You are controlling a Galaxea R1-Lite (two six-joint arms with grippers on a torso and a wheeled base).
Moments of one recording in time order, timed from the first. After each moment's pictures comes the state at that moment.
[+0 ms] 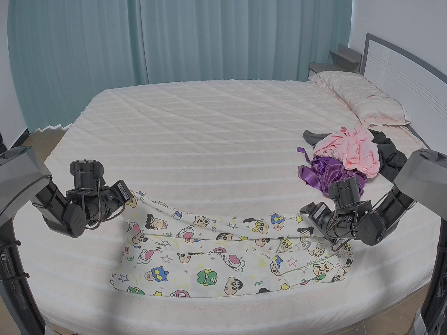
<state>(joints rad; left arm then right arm) -0.06 2.12 -0.83 -0.80 -0.07 -0.62 0.33 2.18 -0.84 -0.60 -0.12 1.05</state>
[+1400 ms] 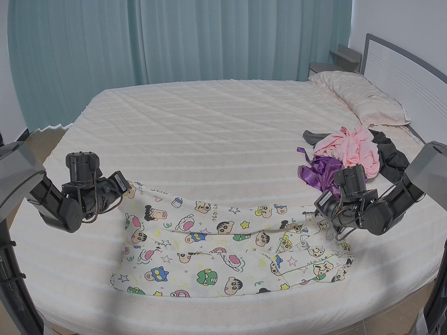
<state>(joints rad) -0.05 2.08 -0.86 -0.80 -0.07 -0.62 0.32 2.12 -0.88 -0.54 -0.17 1.07</state>
